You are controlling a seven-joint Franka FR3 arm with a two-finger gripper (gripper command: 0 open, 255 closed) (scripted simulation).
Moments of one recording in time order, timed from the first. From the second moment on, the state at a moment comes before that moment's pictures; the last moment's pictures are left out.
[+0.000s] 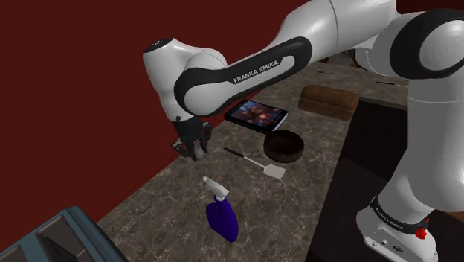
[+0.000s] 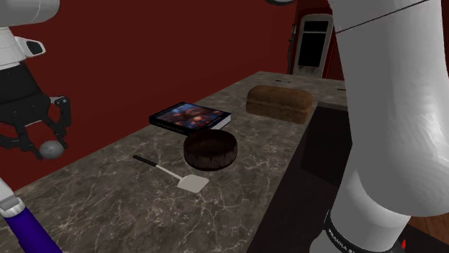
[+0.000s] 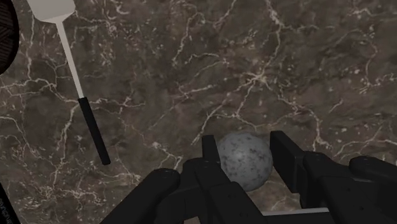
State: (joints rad) arm 0.26 0.40 0.59 -1.56 -0.30 1.80 0.77
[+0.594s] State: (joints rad) arm 0.07 0.05 0.57 -1.98 -0.13 1.95 0.56
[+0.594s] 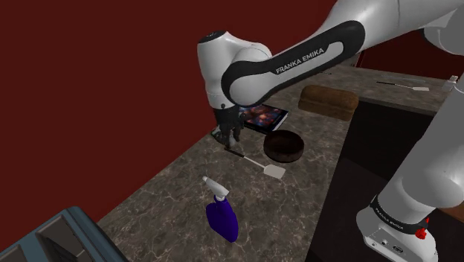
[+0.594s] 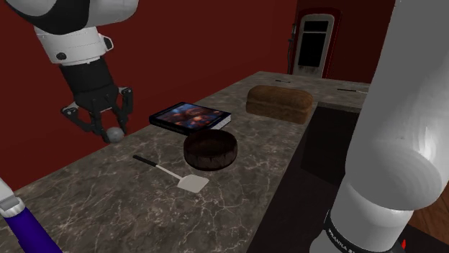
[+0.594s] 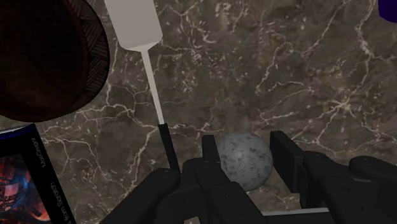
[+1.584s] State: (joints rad) arm -0.05 -0.37 0.34 -2.39 0.01 2.01 0.13
